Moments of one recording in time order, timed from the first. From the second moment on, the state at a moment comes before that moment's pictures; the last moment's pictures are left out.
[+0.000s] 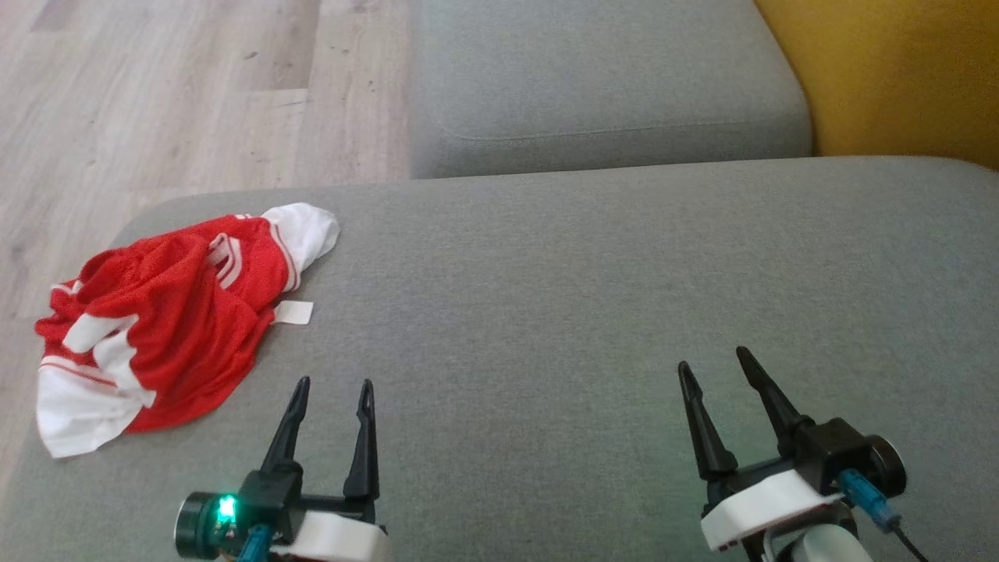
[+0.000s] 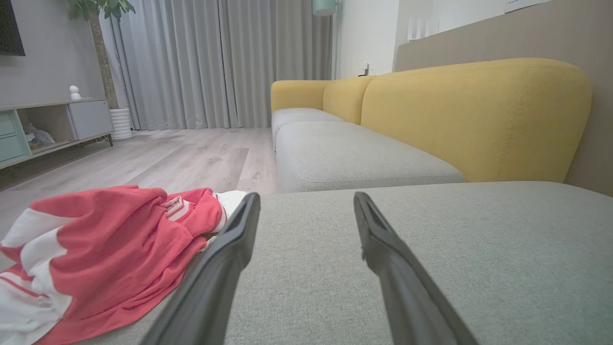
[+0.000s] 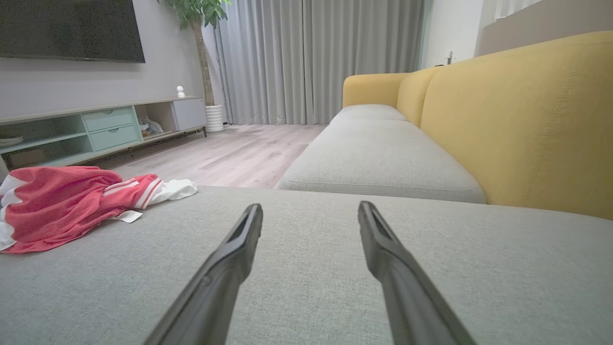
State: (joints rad) left arm 0.01 0.04 -0.23 0.27 -0.12 0.05 -0.25; right arm 0.01 -0.04 0.17 0.28 0.05 0.12 -0.25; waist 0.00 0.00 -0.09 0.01
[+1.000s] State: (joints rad) left arm 0.01 0.06 -0.06 0.15 -0.05 0.04 -0.25; right arm 0.01 -0.04 0.16 0.27 0.01 0.12 -0.25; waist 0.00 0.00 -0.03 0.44
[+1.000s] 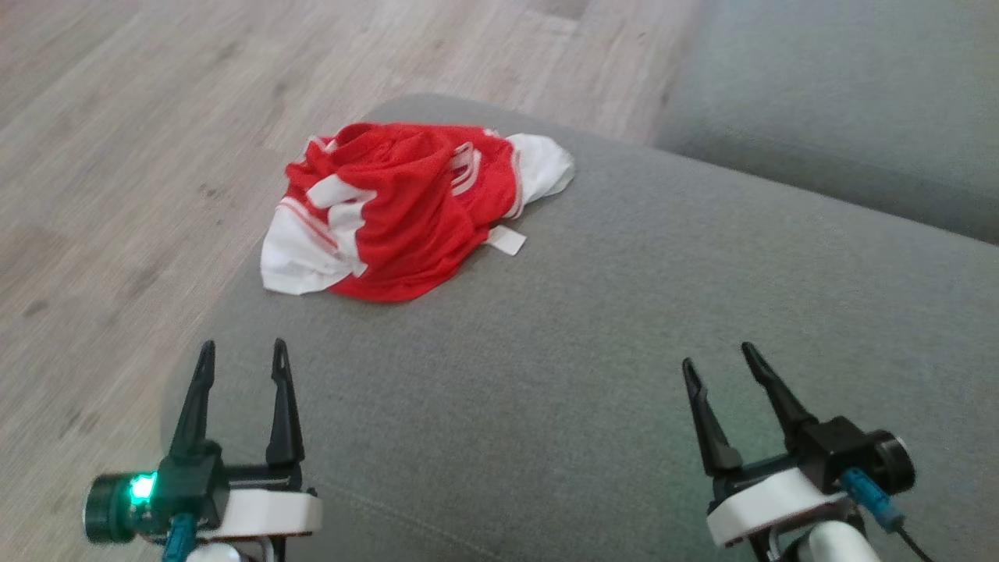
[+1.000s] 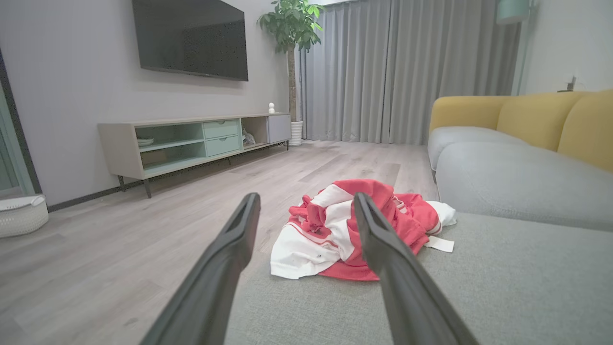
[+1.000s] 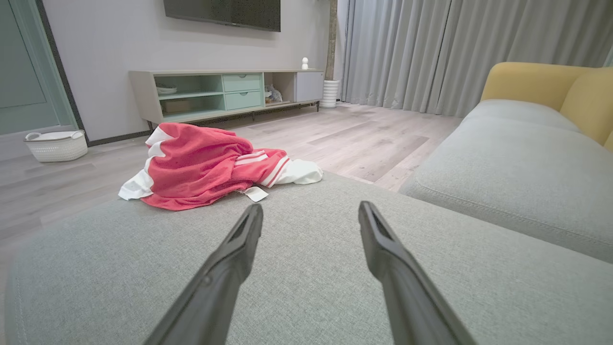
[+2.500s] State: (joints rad) left arm -1.09 0.15 -0.13 1.15 0.00 -0.04 -0.18; right arm -0.29 -0.38 -0.01 0.02 0.03 0.12 -0.26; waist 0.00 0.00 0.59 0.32
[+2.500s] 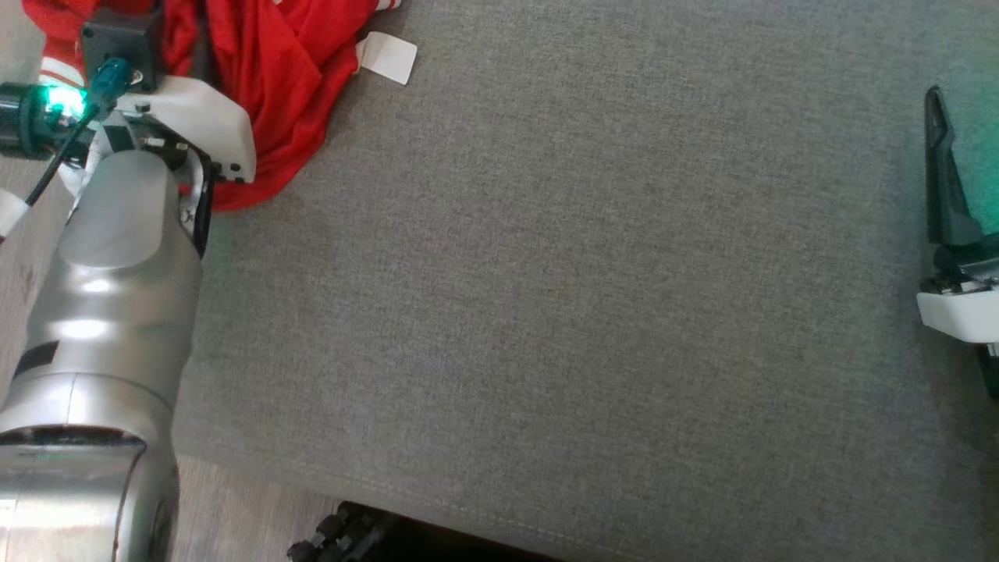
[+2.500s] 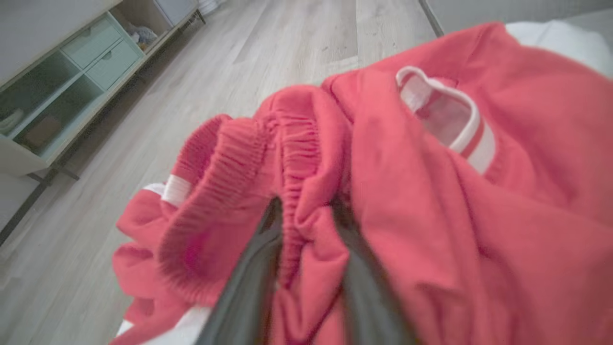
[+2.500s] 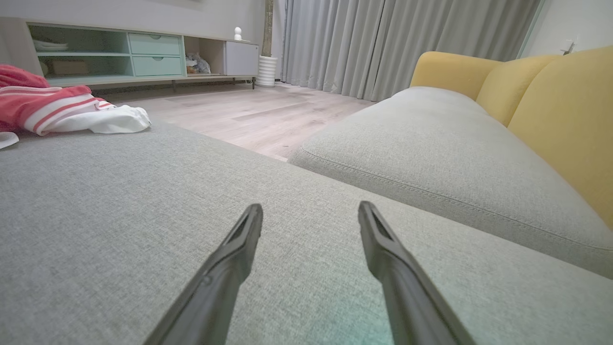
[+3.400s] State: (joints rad) left arm -1.24 0.19 -0.33 0.89 0.08 -0.11 -0.25; right arm -0.23 -0.10 0.06 0.13 0.04 0.12 -0.26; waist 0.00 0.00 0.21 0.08
